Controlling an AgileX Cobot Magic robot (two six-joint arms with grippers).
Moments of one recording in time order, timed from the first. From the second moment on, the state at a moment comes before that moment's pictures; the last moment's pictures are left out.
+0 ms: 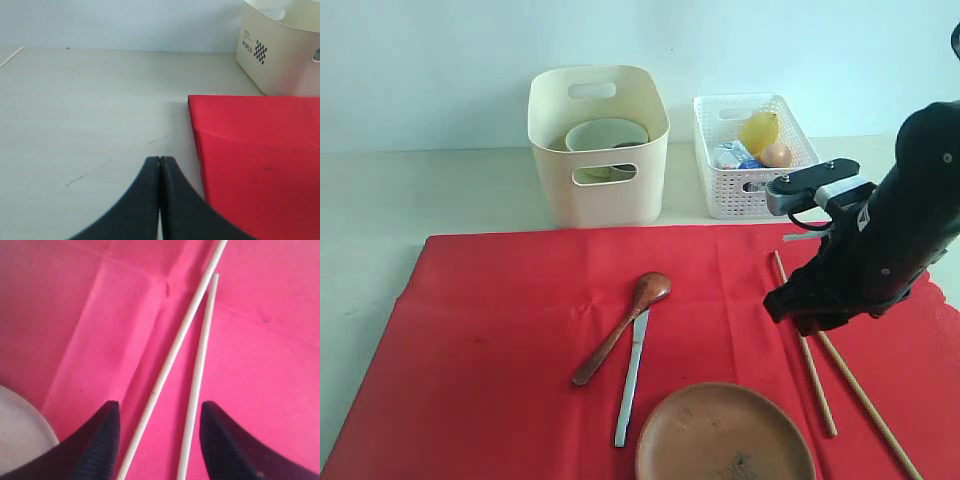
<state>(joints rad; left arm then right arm) 0.00 0.01 0.00 0.00 0.37 -0.03 0.37 1.64 -0.88 0.00 0.66 -0.01</state>
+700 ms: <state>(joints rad) 0.00 0.01 0.00 0.00 0.37 -0.03 0.31 1.80 -0.88 0.04 0.58 0.00</state>
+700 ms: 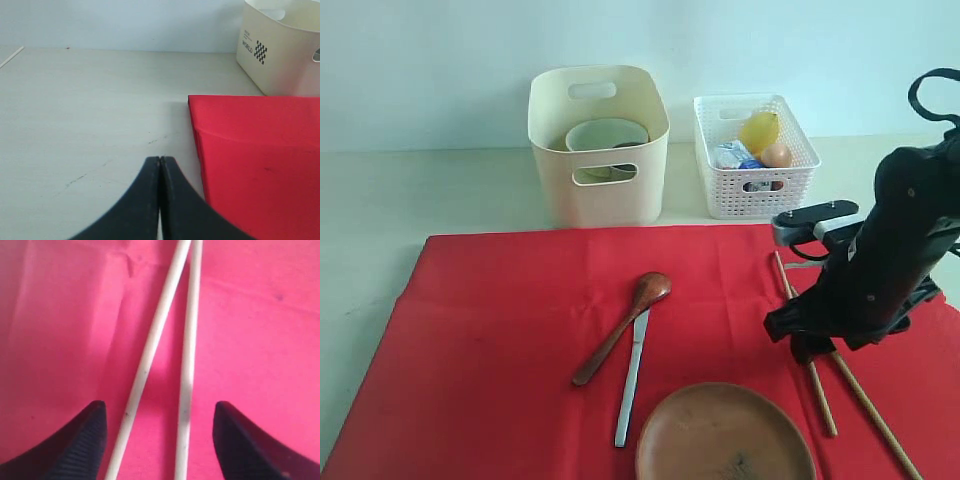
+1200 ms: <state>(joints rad) 0.00 0.01 0.00 0.00 0.37 -0.03 0.30 1.86 -0.88 0.03 0.55 0.00</state>
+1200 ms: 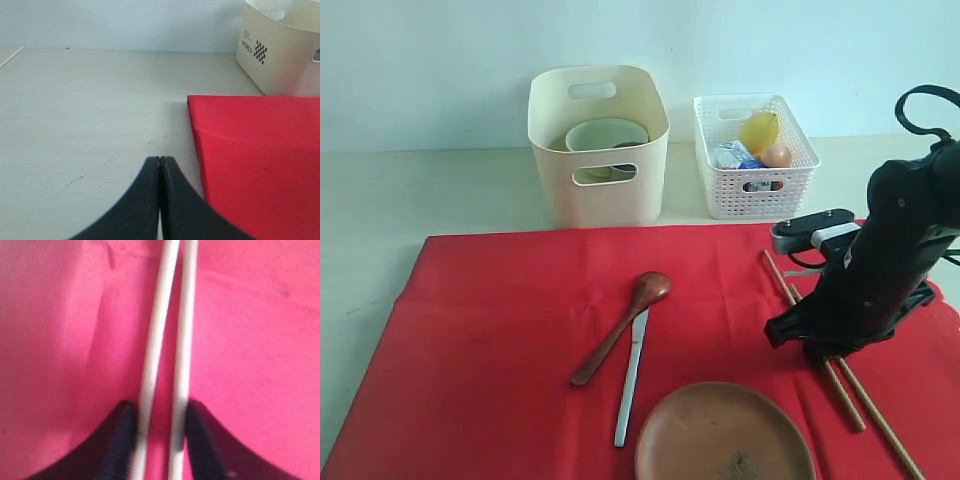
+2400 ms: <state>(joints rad) 0.00 0.01 0.00 0.00 0.37 -0.03 0.30 1.86 -0.88 0.07 0.51 0.00</state>
